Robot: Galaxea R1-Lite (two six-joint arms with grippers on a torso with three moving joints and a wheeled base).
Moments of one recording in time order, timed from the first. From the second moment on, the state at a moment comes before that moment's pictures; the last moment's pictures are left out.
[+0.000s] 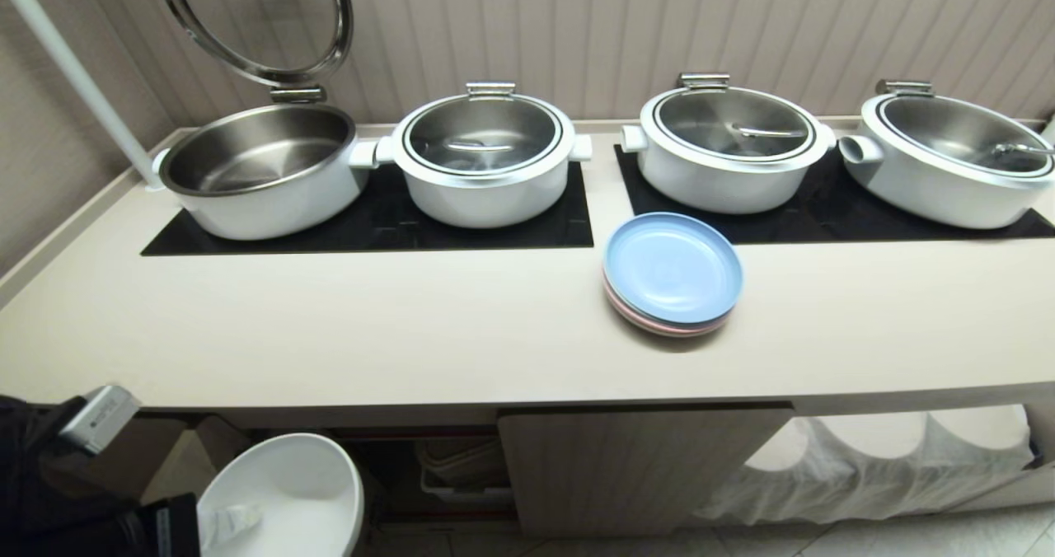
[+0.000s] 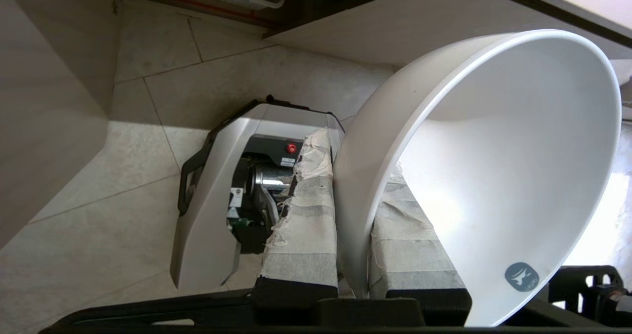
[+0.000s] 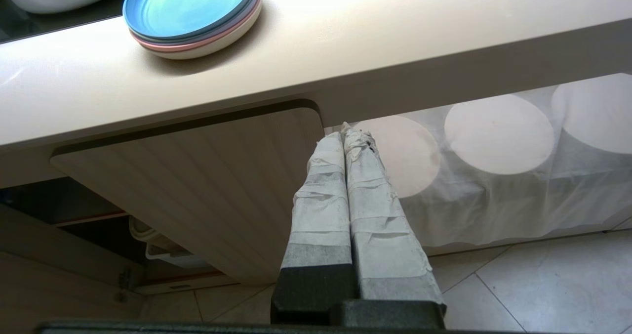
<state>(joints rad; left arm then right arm) -0.31 1.04 -0.45 0.16 -0.06 -0.57 0.01 0.00 0.00 -0.01 -0.05 0.18</state>
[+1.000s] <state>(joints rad) -0.21 1.41 -0.73 -0.01 -0.03 -0.58 0.01 0.00 0.00 -0.01 -0.05 0.18</state>
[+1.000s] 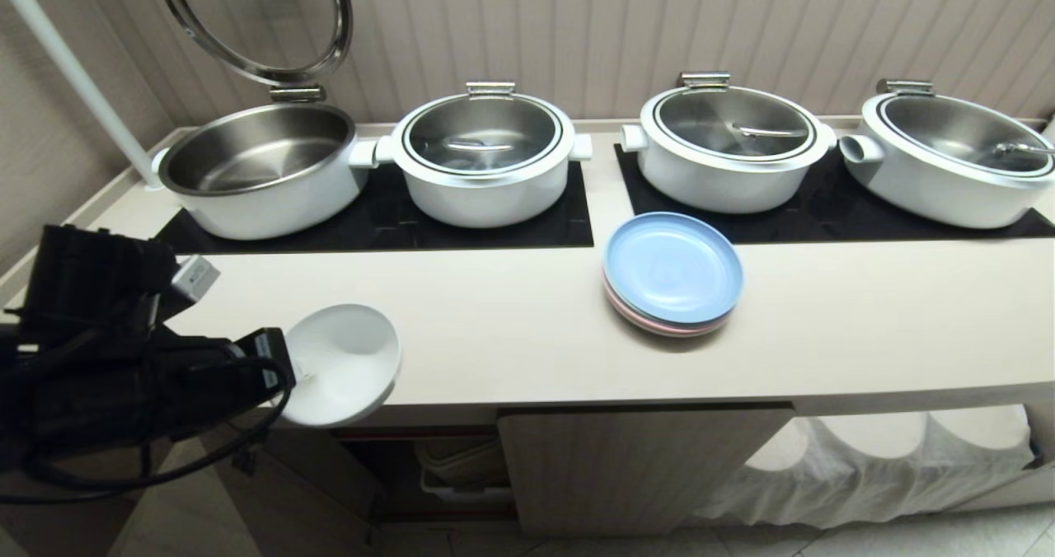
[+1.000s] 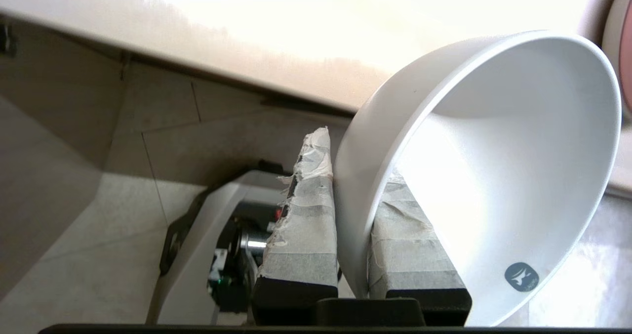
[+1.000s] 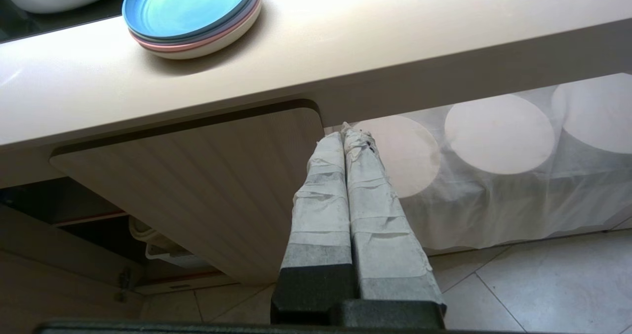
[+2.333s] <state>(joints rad) -0.22 1.92 -1.09 -0.08 0.01 -0.72 0.01 0.00 0.00 -0.01 -0.05 0.18</state>
